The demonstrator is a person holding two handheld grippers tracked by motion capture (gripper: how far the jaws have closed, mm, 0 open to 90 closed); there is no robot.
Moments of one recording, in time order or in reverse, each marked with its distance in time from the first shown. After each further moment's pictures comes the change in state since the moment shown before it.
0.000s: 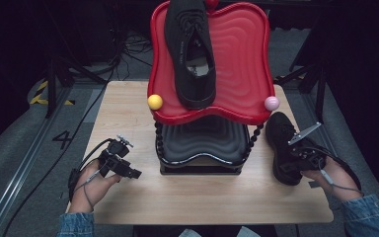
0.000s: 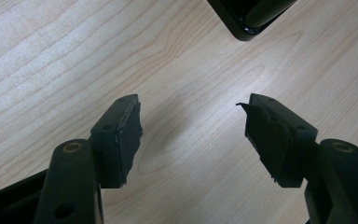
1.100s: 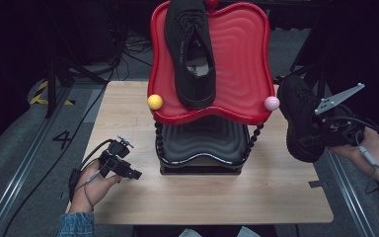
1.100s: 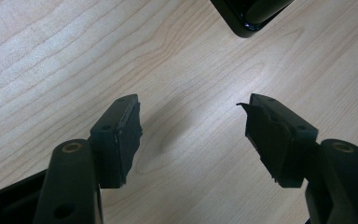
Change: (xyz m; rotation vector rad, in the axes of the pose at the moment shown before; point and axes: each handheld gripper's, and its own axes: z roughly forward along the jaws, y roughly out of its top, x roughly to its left) left arm 0.002 -0.001 0.003 0.014 -0.010 -0.004; right arm 0.041 0.046 -0.136 -0.106 -0.068 -0.092
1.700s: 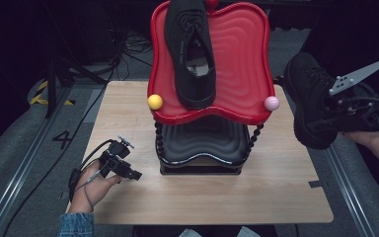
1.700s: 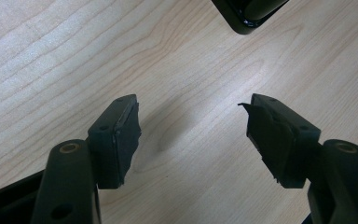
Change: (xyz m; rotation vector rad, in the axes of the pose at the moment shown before) left arm -0.001 0.000 0.001 0.008 -0.005 0.000; right arm 0.021 0.033 -0.059 -0.036 -0.059 -0.041
